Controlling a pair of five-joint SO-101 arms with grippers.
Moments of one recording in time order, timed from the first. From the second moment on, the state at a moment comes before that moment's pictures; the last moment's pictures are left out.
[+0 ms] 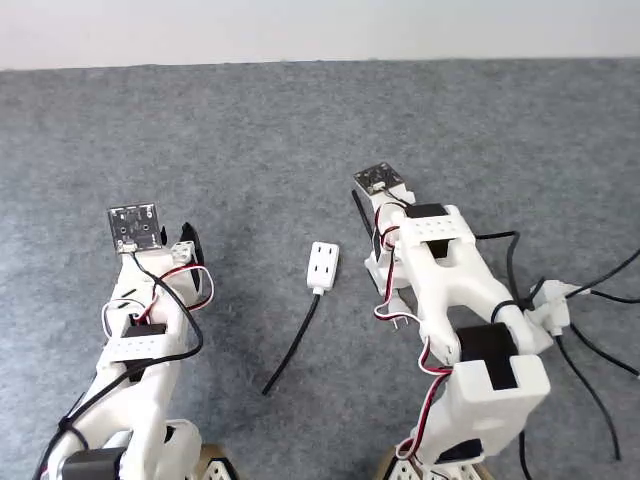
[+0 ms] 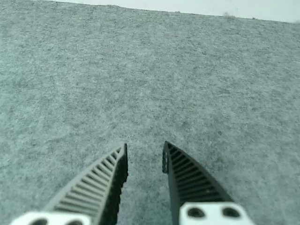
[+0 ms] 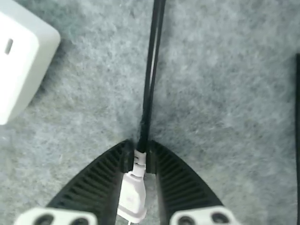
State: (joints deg) left arm -10.0 -24.0 78.1 -9.5 8.6; right arm -9.6 11.6 23.2 57.9 16.5
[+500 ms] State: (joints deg) left arm -10.0 -17.3 67.5 2.2 8.6; right arm -21.5 -7.6 21.4 76.0 11.6
